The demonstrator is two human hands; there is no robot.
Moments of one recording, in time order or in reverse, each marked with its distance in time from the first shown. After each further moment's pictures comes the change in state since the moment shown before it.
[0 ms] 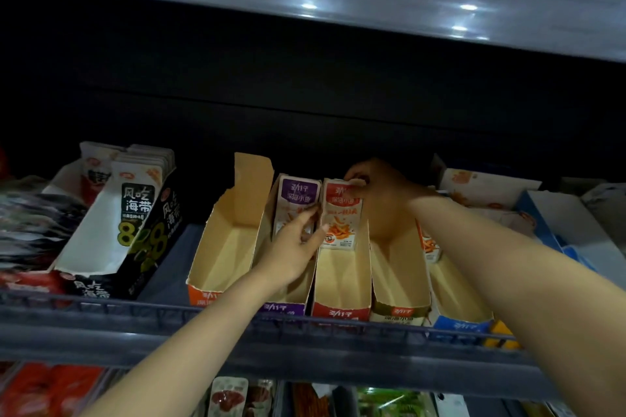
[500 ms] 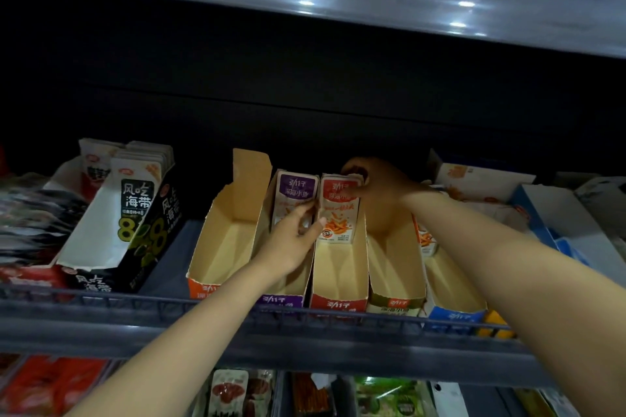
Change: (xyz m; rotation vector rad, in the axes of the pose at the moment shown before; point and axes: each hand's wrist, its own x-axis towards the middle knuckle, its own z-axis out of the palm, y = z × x) left_hand -0.001 0.006 -0.001 0.042 0.024 -0.008; right_hand -0.011 -0.003 -0.002 -0.037 -0.007 0.023
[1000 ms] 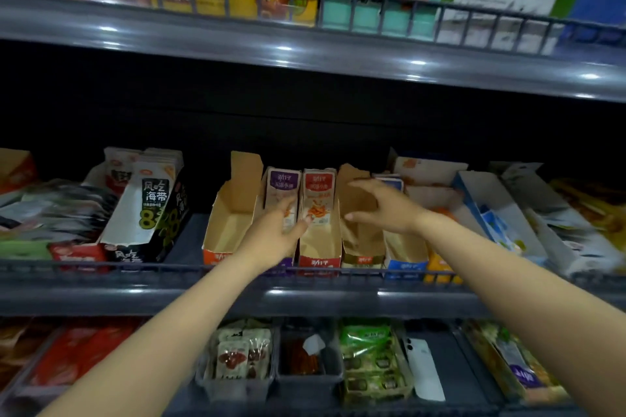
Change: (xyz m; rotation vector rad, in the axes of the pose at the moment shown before) left_hand -0.072 0.040 -0.023 0.252 -0.003 0.075; right_hand -0.140 -0.032 -0.016 -0.054 0.030 0.100
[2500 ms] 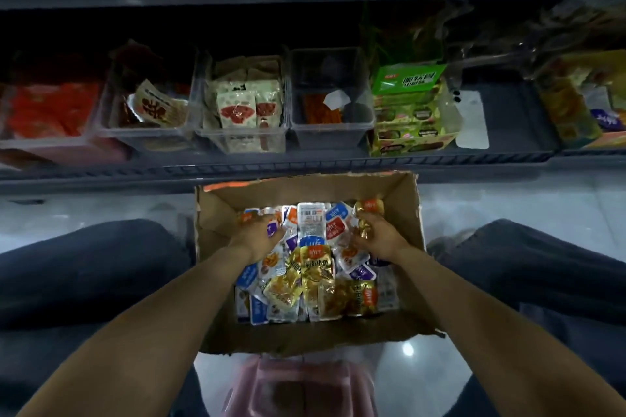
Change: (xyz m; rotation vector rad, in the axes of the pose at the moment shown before) left_hand -0.269 -0.277 0.206 0.351 -0.764 -0.703; right_hand -0.251 0.119 0.446 0.505 -0.585 0.599
